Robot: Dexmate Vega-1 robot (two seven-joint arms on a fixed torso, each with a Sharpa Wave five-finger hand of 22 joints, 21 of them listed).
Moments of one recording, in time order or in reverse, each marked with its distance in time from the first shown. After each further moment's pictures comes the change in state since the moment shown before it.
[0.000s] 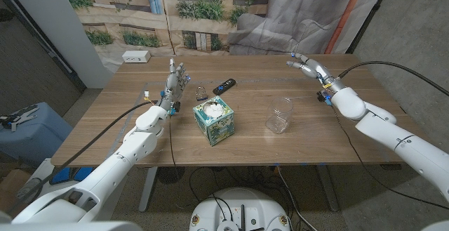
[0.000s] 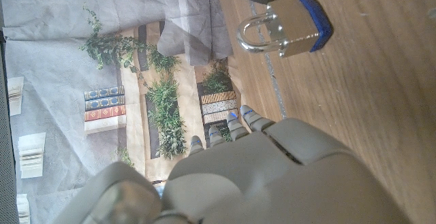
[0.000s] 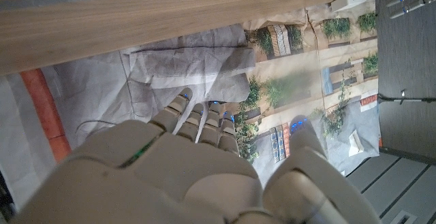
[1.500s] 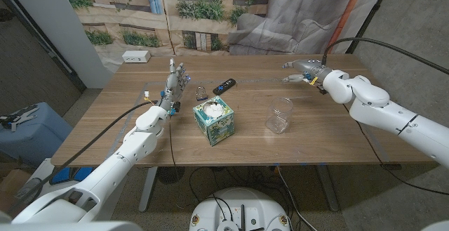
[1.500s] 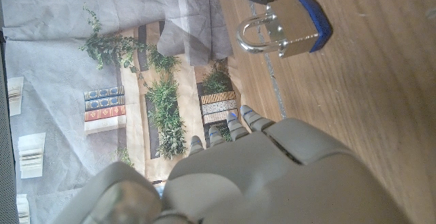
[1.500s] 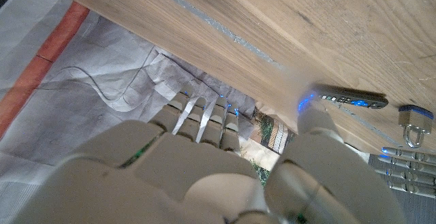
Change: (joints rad) left arm 0.000 0.000 0.000 0.001 0.000 -0.001 0.000; left_hand 0.000 0.000 0.000 0.000 0.000 0.000 0.000 0.000 0.000 0.000 0.000 0.000 0.000 0.000 0.000 0.000 0.000 0.000 0.000 0.000 0.000; right arm 0.127 -0.127 -0.166 -0.347 -0.442 -0.492 0.349; right_hand 0.250 -0.092 0.048 -0.024 -0.007 0.103 0.018 0.057 0.010 0.127 -0.055 0.015 0.006 0.073 0.009 0.027 -0.056 0.034 0.059 0.000 0.000
